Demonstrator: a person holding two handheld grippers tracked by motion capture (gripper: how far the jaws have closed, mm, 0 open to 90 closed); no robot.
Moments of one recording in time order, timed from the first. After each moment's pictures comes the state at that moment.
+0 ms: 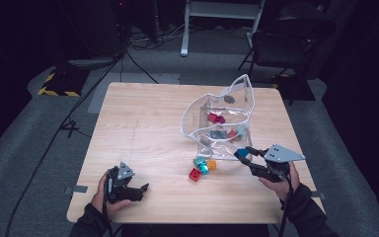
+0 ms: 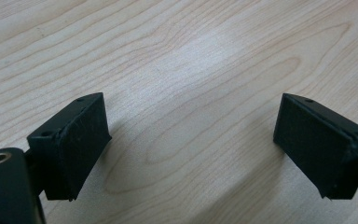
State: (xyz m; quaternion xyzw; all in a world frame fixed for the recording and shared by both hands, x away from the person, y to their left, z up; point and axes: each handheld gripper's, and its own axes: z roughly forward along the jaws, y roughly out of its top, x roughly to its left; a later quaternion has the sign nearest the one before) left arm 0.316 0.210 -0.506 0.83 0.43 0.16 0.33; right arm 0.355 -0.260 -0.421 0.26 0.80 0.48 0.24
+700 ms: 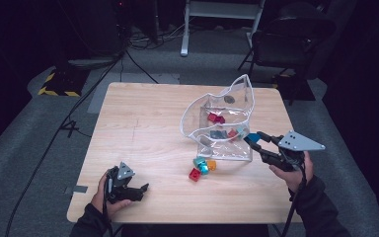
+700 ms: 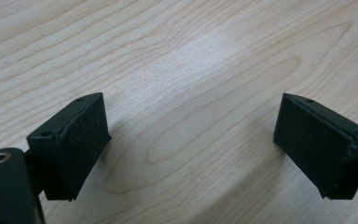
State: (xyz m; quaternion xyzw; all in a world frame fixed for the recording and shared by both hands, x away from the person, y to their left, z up) left arm 0.316 0.210 -0.506 0.83 0.43 0.16 0.33; right arm 0.357 -0.271 -0.367 0.27 0.78 0.49 0.29
